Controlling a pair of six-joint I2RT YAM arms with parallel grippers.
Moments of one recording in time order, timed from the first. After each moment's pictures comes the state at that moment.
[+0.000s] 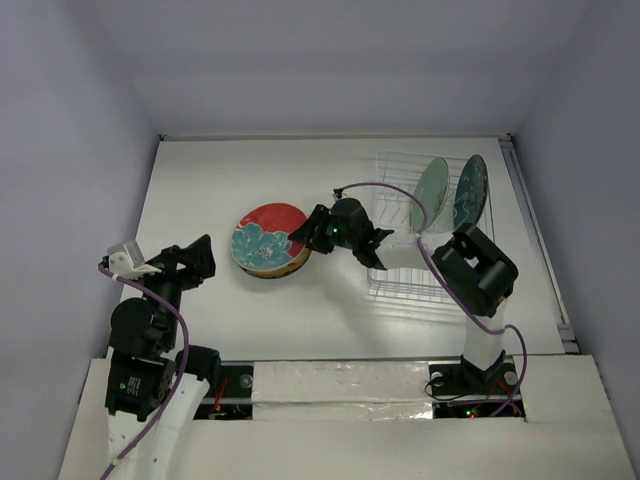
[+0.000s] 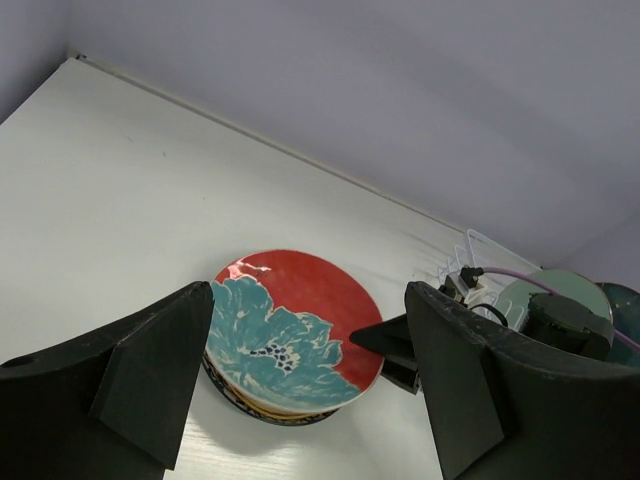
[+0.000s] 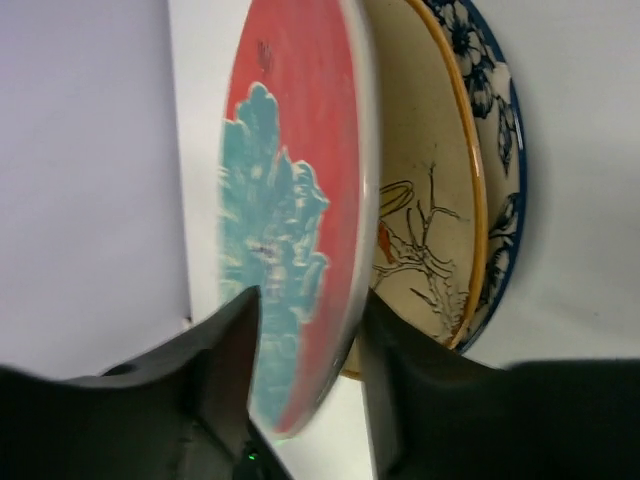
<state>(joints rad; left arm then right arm) -0.21 0.18 0.70 -0.46 -0.22 -0.51 0.77 1.92 1.09 0.40 -0.18 1.11</state>
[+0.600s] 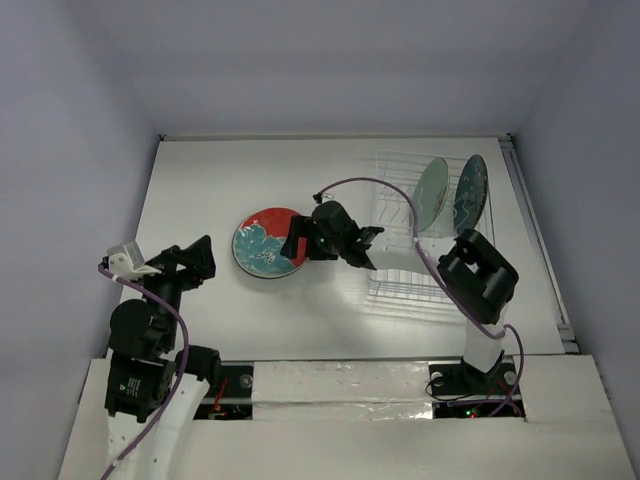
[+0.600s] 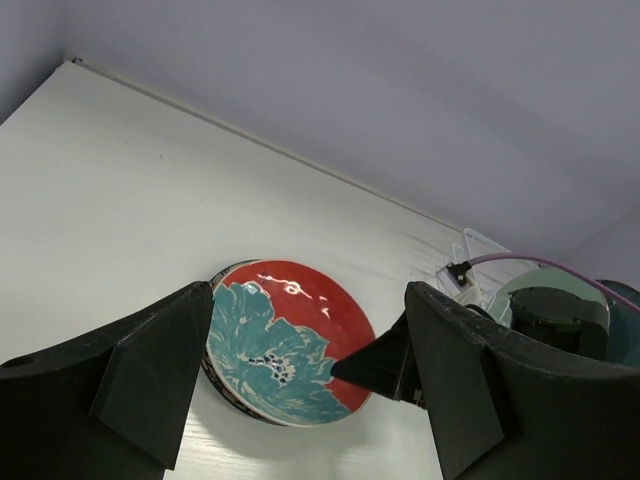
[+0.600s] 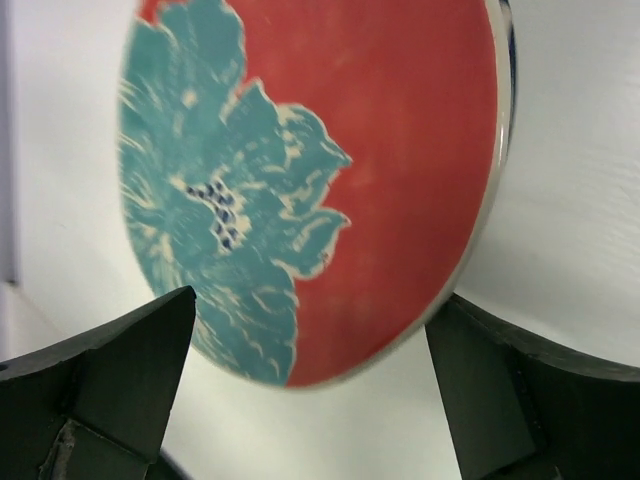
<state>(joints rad) -0.21 0.18 0.70 -0.46 -0.22 -0.50 0.86 1.89 1.21 0.07 -0.04 0.80</state>
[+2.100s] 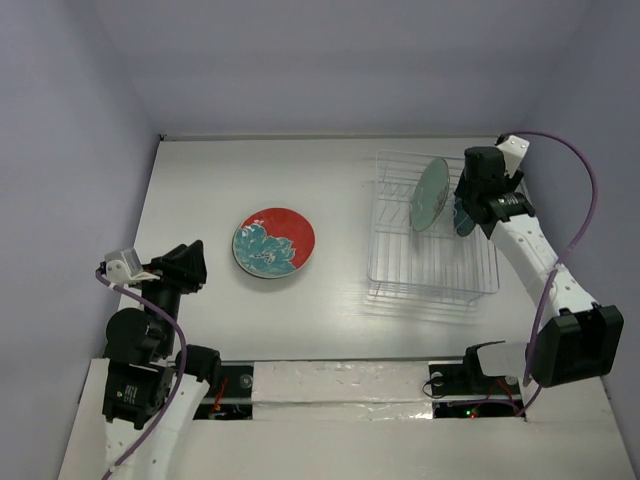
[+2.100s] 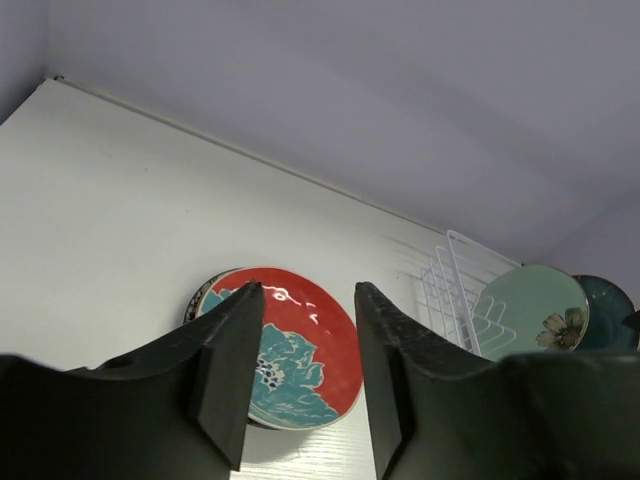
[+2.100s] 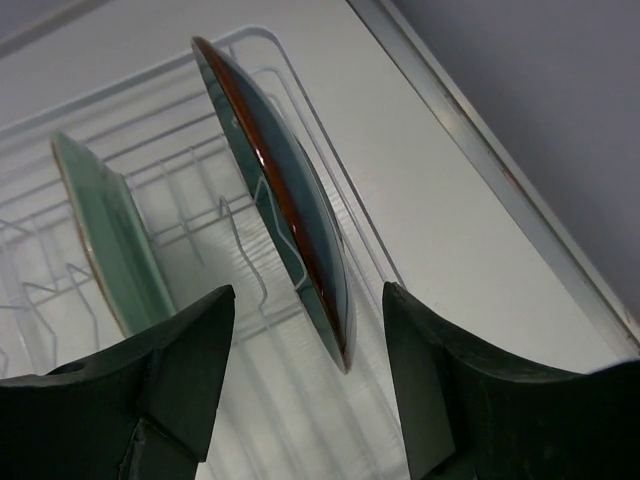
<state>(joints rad) -0.24 0.14 0.70 -0.46 -0.21 -0.49 0.17 1.30 1.19 -0.50 0.68 0.41</state>
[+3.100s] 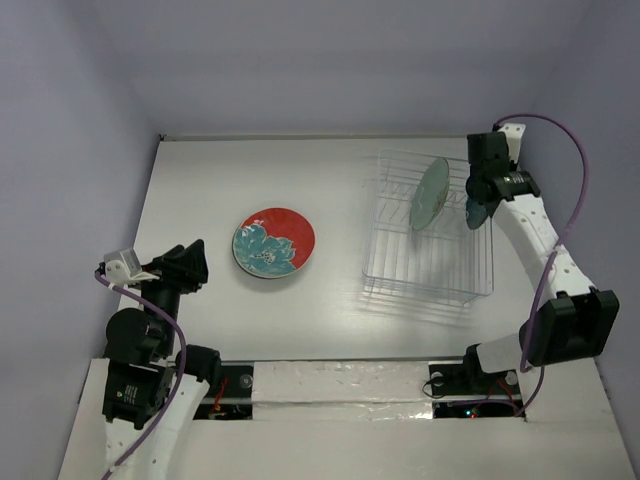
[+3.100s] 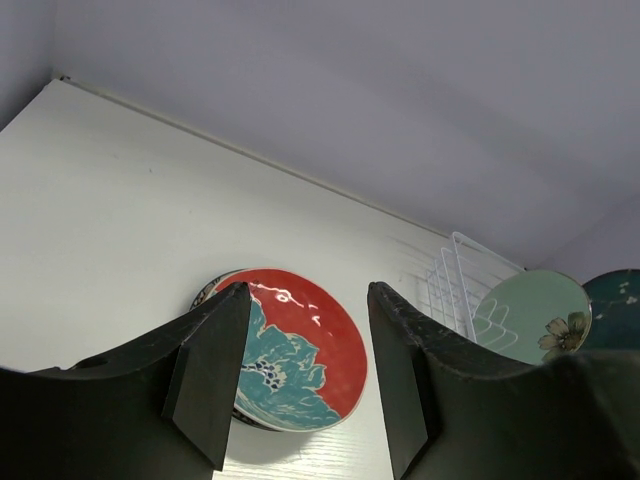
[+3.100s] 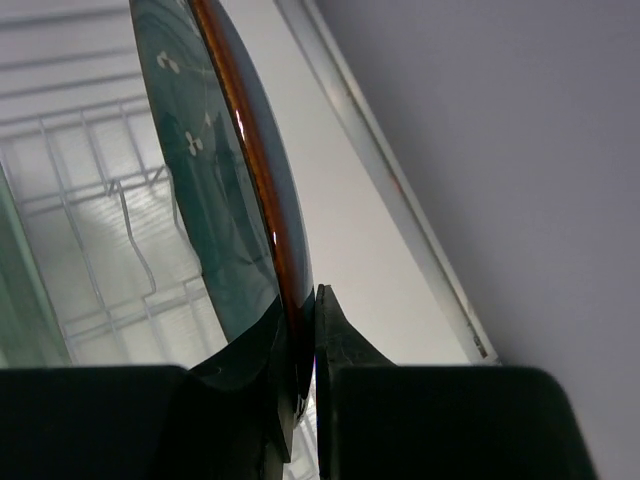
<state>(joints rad) -0.24 0.14 0.70 -0.46 -0.22 -0.49 0.14 1.43 1.37 -0.72 0.74 0.20</state>
